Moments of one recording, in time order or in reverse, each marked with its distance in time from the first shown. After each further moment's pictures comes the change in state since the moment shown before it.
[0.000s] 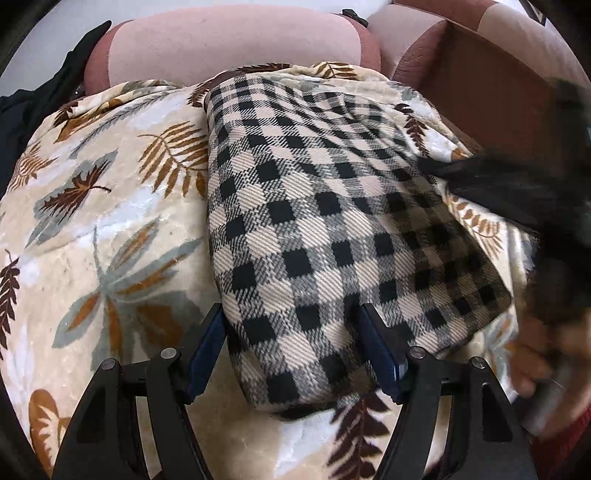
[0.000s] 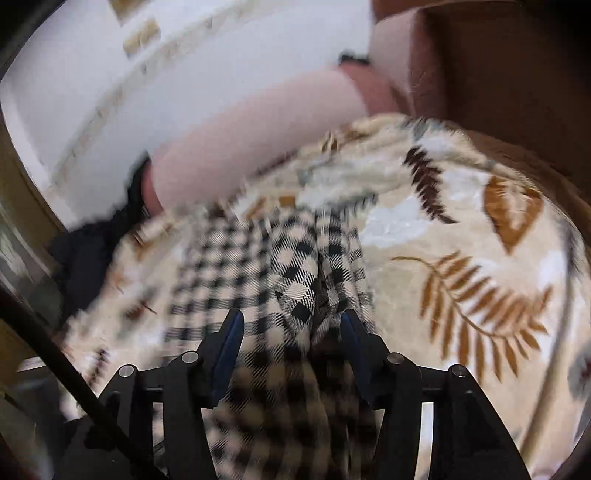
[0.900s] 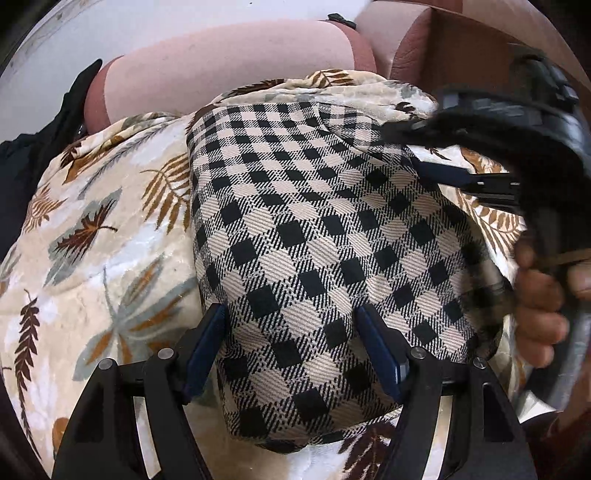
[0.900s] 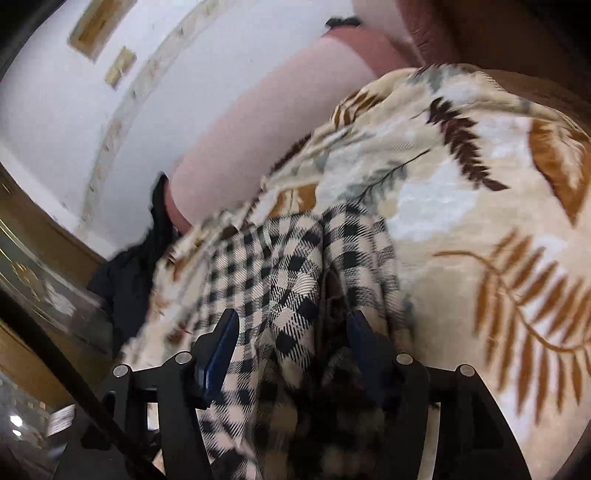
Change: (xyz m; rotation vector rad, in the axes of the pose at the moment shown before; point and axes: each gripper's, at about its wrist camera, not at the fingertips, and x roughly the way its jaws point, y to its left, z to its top) left arm 0.013 -0.022 0.010 0.096 -0.058 0.125; right arm 0.036 -0.027 0.026 0.186 -0.003 0.242
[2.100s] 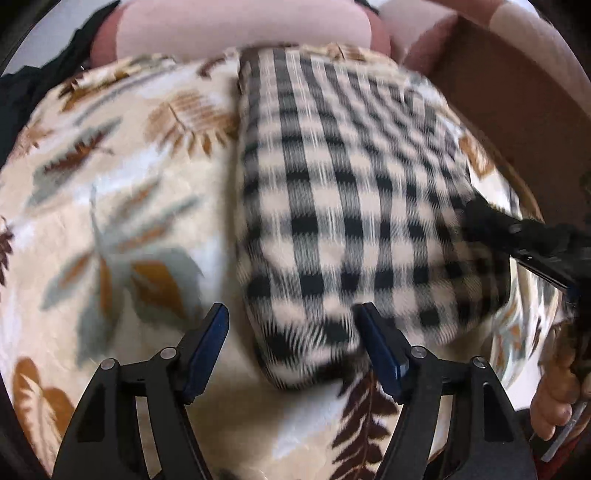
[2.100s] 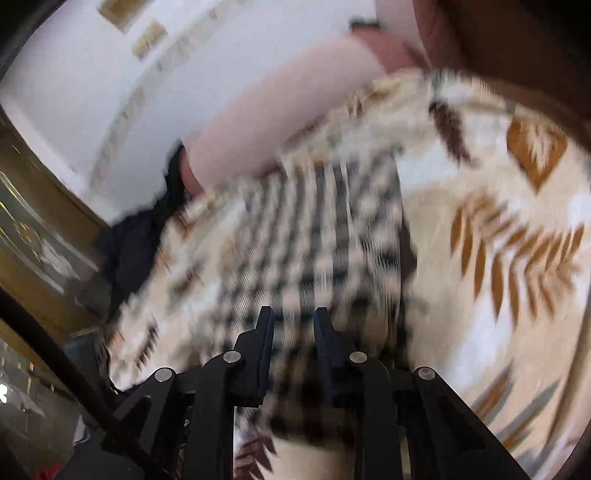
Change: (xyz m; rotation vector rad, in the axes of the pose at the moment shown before) left arm 0.005 0.024 -0.041 -0.125 0.126 -0.132; right arm -0.061 -0.003 -0.071 -0.073 0.100 -0.041
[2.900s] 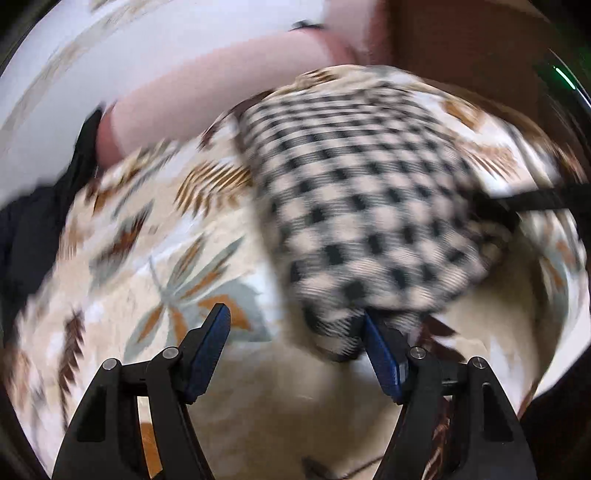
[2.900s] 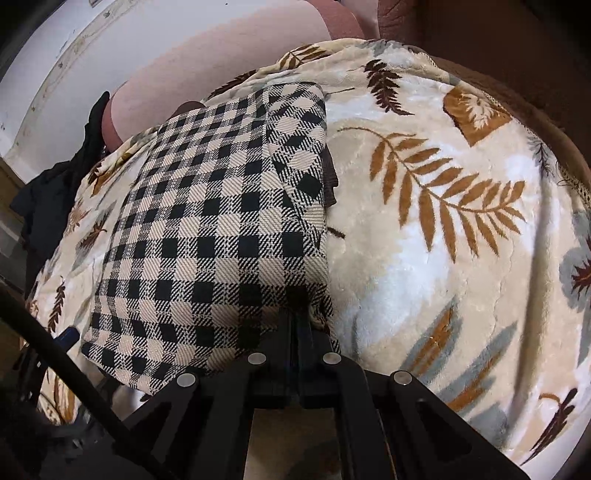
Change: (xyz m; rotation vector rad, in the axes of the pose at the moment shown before) left arm -0.035 0.002 -0.018 0.276 -0.173 0.238; right arm 0.007 -0.012 -0.027 -0.017 0.055 -0.272
